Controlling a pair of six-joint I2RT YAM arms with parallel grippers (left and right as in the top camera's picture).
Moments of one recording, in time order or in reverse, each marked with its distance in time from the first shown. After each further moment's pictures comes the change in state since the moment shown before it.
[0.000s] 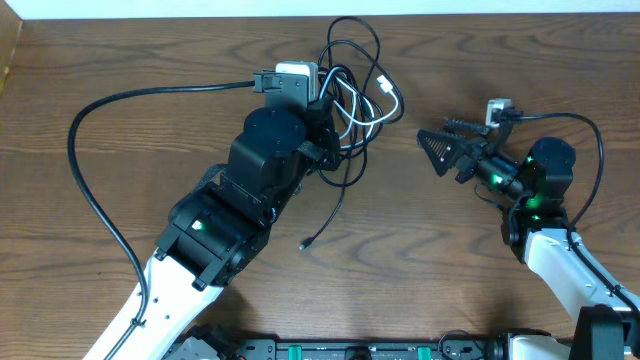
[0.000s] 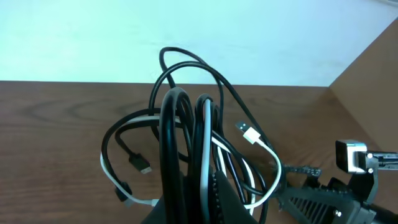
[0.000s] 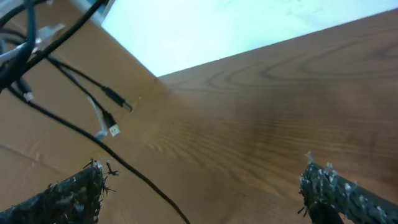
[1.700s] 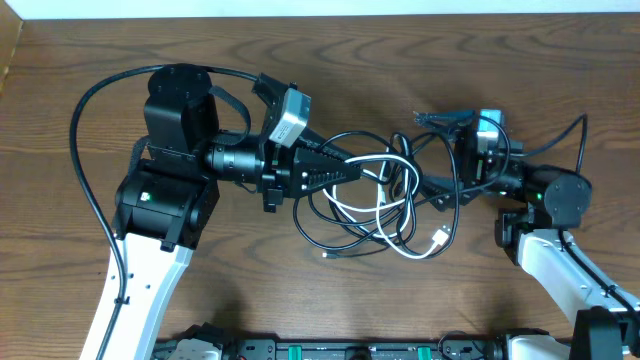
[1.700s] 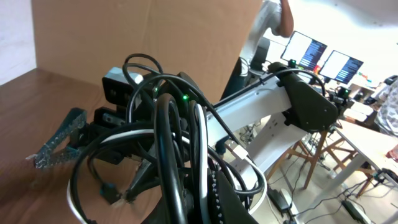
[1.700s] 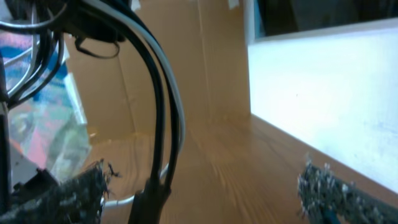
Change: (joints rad) left arm 0.380 0.023 -0.001 0.109 1.619 0.385; right arm 0.065 0.000 -0.002 0.757 -0.382 0.082
